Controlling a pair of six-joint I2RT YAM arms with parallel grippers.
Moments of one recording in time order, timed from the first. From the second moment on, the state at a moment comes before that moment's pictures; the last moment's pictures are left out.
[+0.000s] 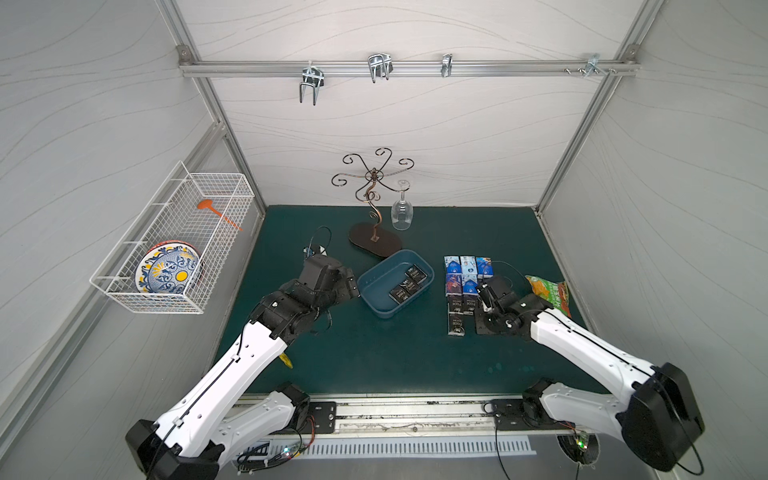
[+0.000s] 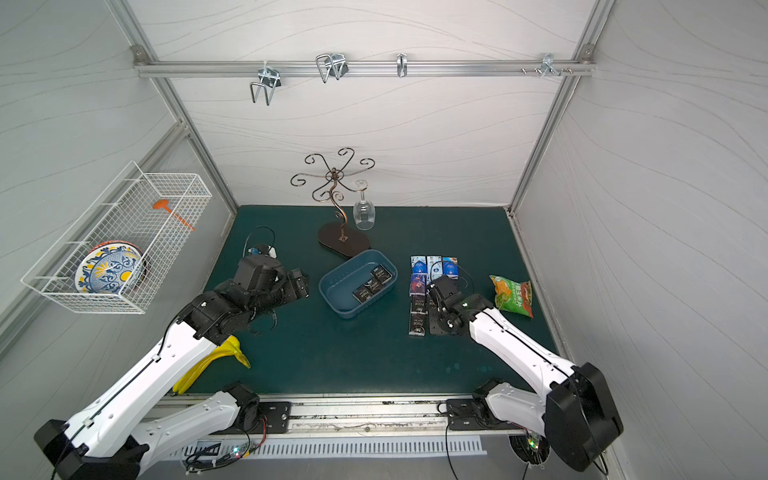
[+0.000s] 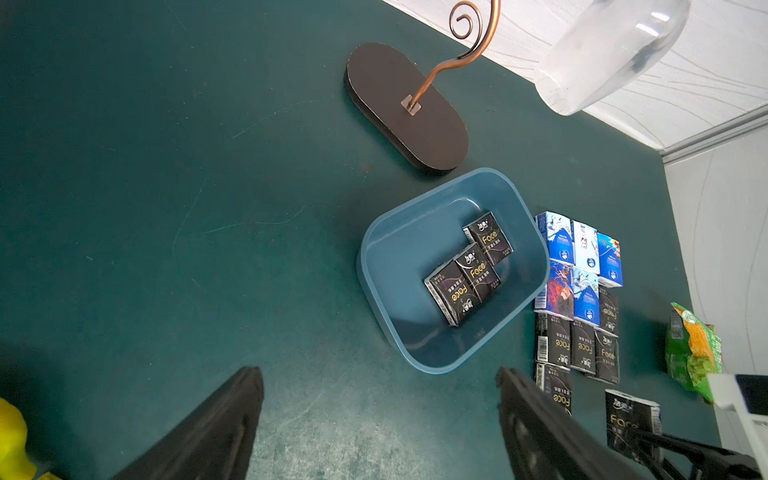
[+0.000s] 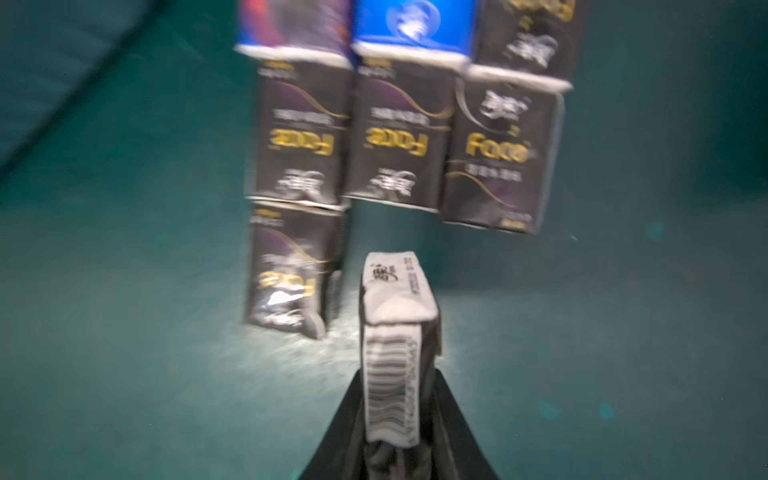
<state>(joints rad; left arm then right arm) -0.54 0.97 1.02 -0.84 -0.25 -0.74 0.61 1.16 0.73 -0.83 0.15 0.50</state>
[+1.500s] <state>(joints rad) -0.54 0.96 1.02 -0.84 -0.22 -0.74 0.64 1.29 0.67 -0.74 0.20 0.62</state>
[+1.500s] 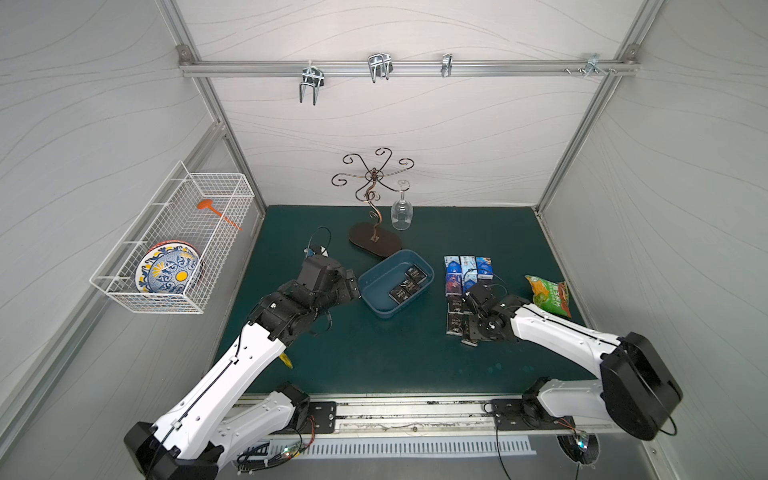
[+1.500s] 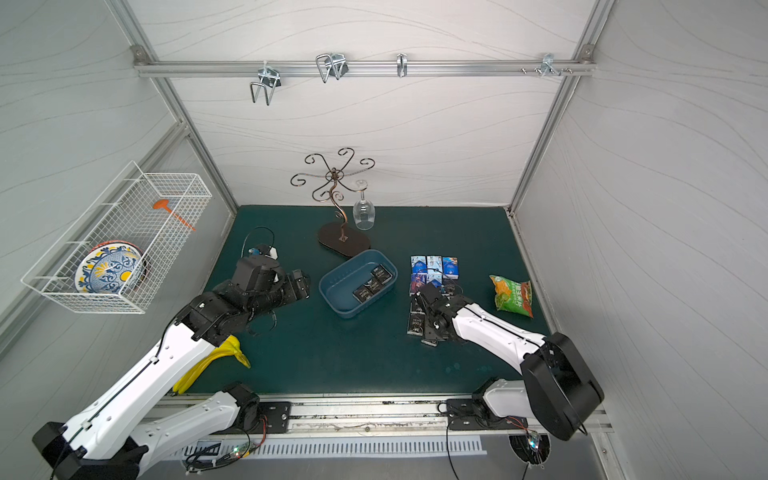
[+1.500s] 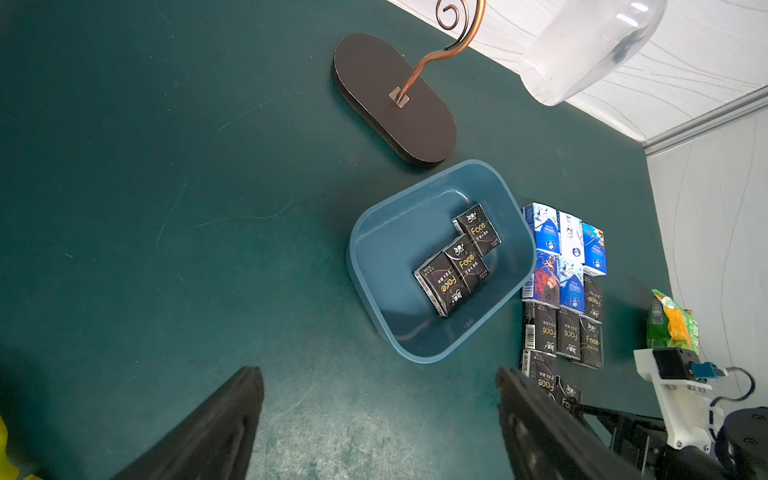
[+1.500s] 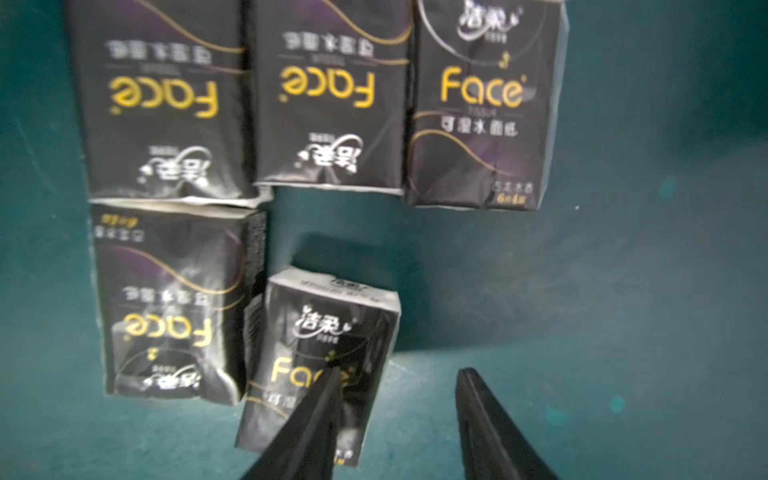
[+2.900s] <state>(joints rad) -0.57 1.01 1.02 -0.83 -0.21 -0.74 0.50 1.24 0.56 -0.49 -0.06 0.67</state>
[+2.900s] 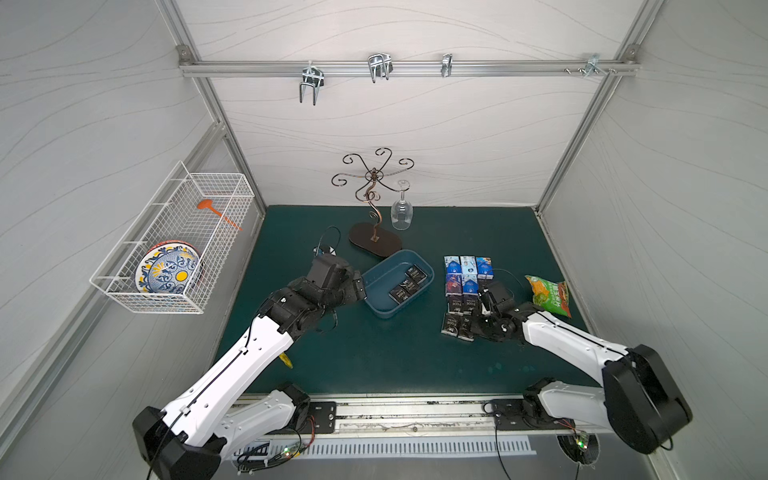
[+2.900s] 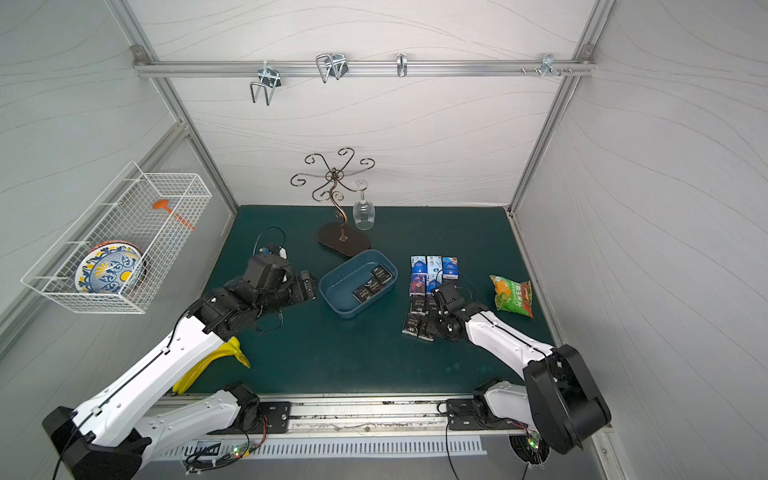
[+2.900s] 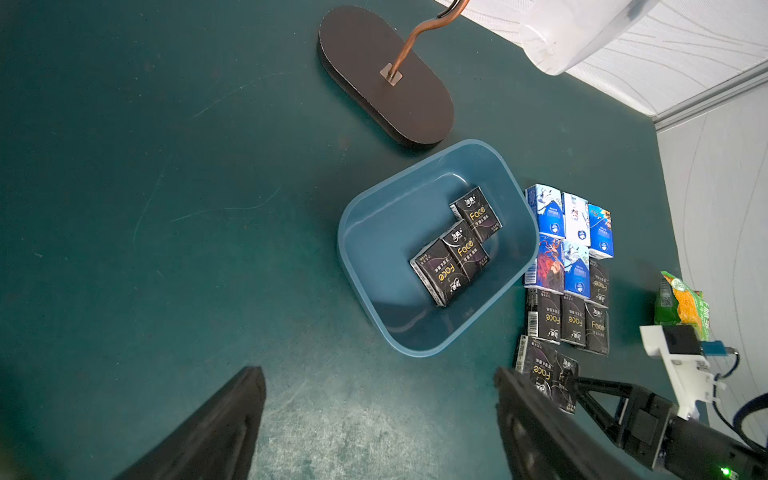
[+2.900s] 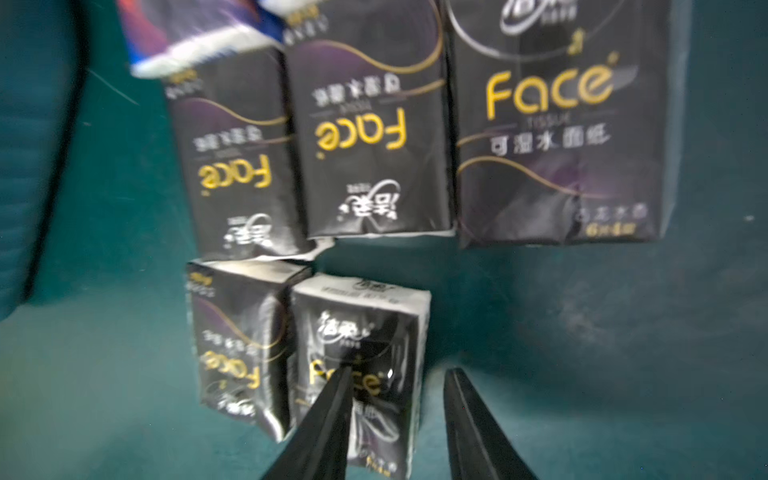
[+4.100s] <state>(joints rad) -0.57 1.01 1.02 -0.83 -0.23 -0.74 0.41 1.27 0.60 -0.51 -0.06 0.54</state>
